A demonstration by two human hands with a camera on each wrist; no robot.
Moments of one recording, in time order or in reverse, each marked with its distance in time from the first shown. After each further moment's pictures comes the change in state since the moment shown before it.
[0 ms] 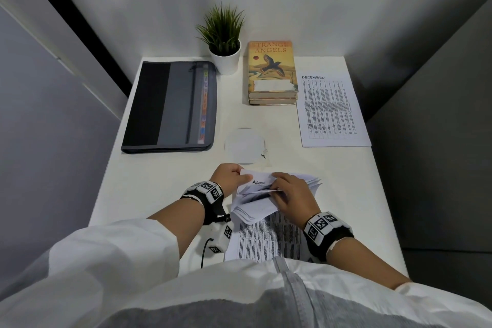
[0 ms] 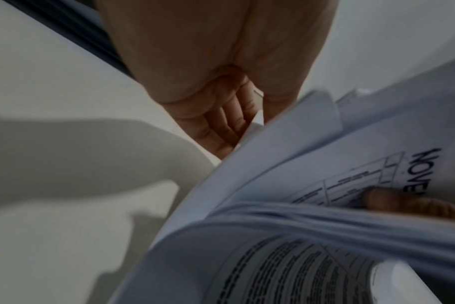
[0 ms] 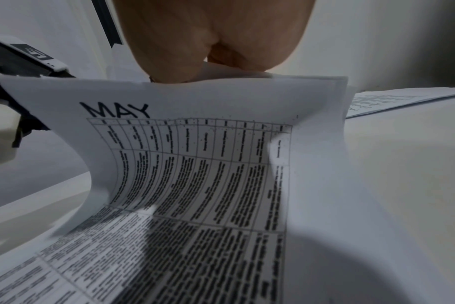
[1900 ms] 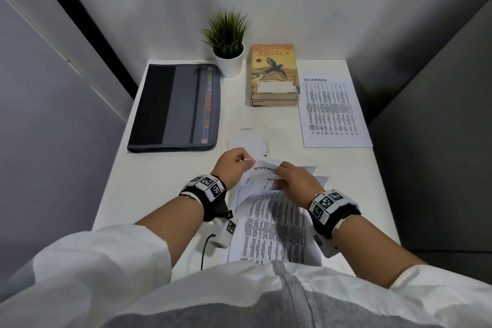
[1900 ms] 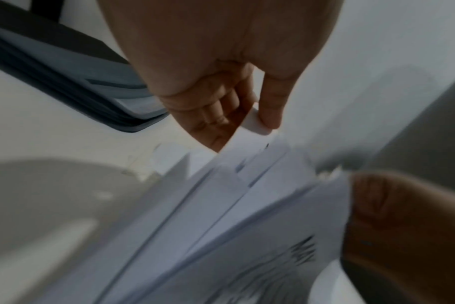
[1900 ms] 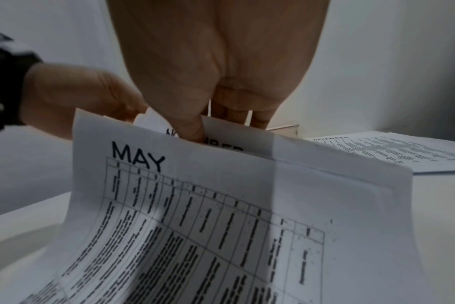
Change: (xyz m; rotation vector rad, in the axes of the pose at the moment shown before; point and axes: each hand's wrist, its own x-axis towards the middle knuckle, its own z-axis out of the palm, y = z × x) left_hand -0.018 0.037 -0.008 -0.075 0.082 0.185; right_hand 0.032 -0.002 -0.024 -0.148 -0.244 0.061
